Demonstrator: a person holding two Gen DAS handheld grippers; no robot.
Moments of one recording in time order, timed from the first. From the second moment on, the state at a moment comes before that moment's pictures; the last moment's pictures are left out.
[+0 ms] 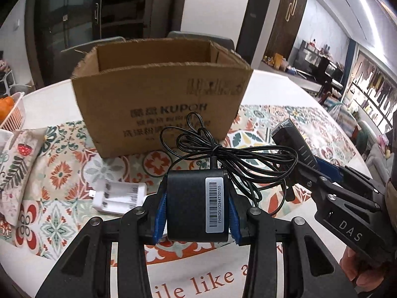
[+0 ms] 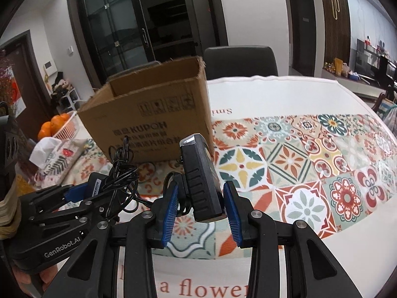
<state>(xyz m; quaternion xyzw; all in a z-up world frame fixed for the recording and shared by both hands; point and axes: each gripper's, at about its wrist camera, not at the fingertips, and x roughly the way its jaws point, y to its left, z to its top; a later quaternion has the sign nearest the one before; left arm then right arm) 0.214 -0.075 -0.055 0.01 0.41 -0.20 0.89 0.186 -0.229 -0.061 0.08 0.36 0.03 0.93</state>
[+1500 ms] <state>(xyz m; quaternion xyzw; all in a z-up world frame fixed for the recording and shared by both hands) 0.269 -0.021 0.058 -0.01 0.33 -0.16 0.93 0.233 -0.176 0.048 0.08 0.27 0.06 0.96</state>
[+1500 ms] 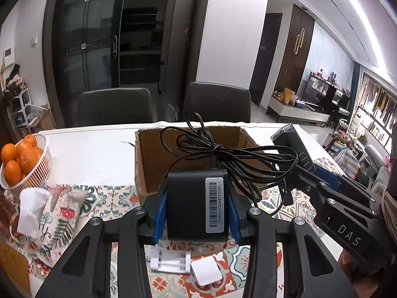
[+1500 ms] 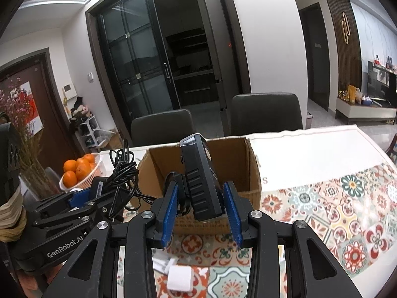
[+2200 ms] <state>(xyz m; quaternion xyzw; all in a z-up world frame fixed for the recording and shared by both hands) 0.348 -0.027 0.041 0.00 0.37 -0.15 0.92 0.318 -0.174 0.038 0.07 0.31 0.06 0.95</state>
